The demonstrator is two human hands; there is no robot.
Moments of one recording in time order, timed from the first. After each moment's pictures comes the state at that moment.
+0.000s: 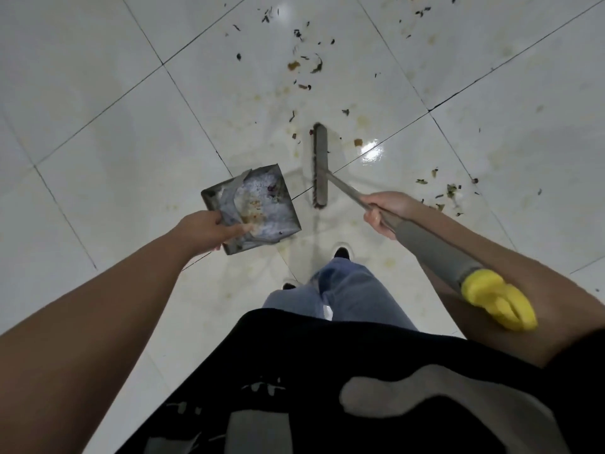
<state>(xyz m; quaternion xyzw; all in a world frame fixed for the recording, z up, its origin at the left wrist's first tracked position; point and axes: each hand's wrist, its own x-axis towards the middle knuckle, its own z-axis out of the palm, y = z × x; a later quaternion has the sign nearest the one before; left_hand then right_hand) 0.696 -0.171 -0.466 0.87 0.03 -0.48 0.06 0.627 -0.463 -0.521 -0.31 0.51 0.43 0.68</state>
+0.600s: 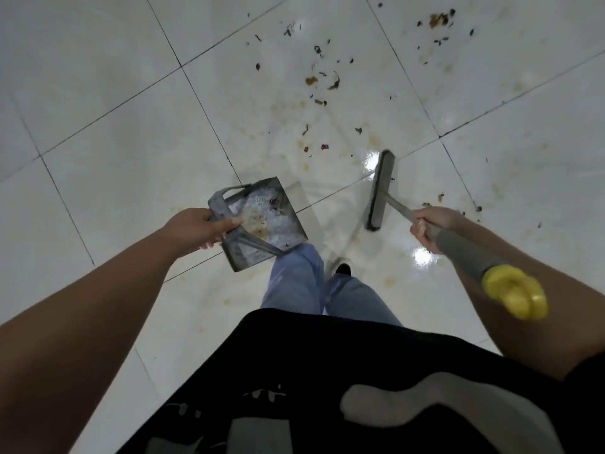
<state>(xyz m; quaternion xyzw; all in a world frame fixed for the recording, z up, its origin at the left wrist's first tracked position) 0.739 -0.143 -0.450 0.87 0.12 -0.45 0.19 0.652 -0.502 -0.516 -0.30 0.60 0.36 0.65</state>
